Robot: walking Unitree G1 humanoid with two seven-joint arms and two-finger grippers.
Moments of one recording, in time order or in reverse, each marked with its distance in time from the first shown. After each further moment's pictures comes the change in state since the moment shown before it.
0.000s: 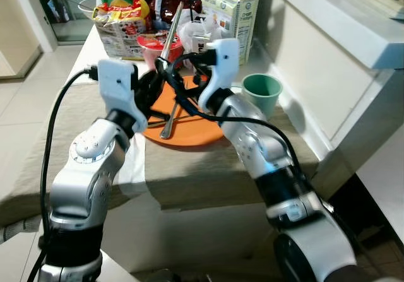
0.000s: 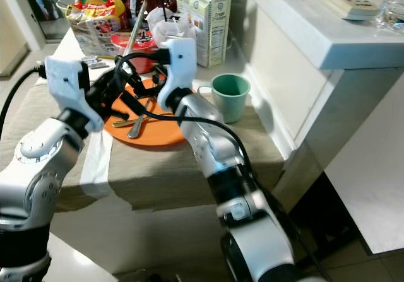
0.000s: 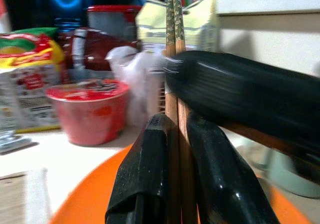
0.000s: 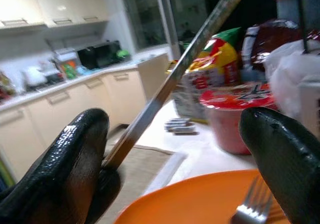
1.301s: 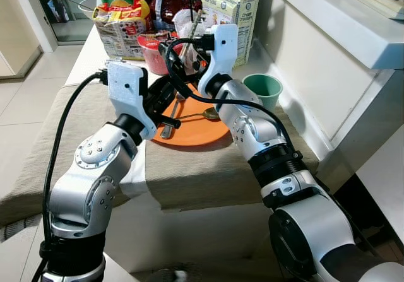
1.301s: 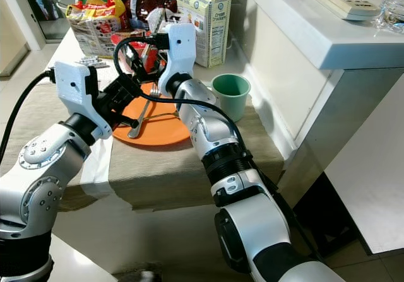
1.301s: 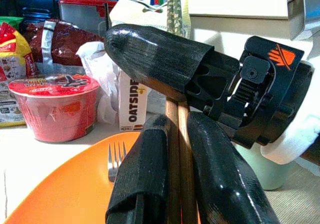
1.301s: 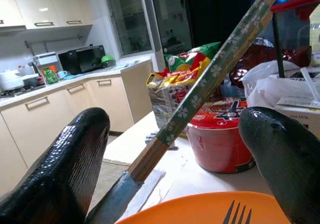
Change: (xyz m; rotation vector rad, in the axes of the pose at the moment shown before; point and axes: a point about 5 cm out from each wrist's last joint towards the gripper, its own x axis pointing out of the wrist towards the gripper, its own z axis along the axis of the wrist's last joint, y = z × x) left arm -0.003 -0.012 0.004 -0.064 0.012 -0.069; right arm 0.014 -0.014 0.005 -0.032 -0.012 -0.070
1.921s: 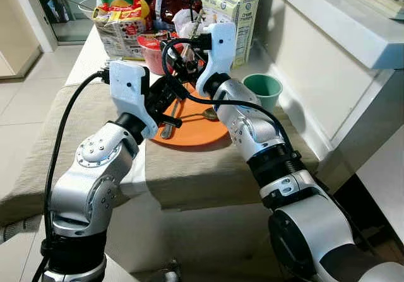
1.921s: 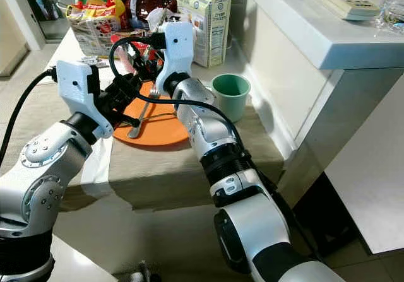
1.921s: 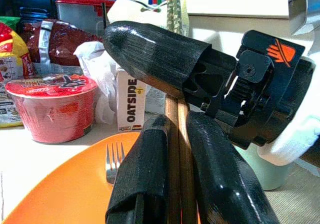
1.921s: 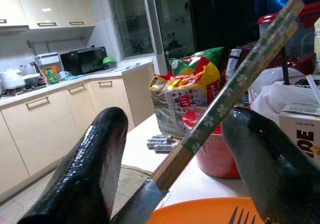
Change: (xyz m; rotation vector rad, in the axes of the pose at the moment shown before) left arm 0.001 0.000 0.000 0.008 0.006 -0.004; right arm 0.001 0.004 0.001 -0.017 -0.013 0.009
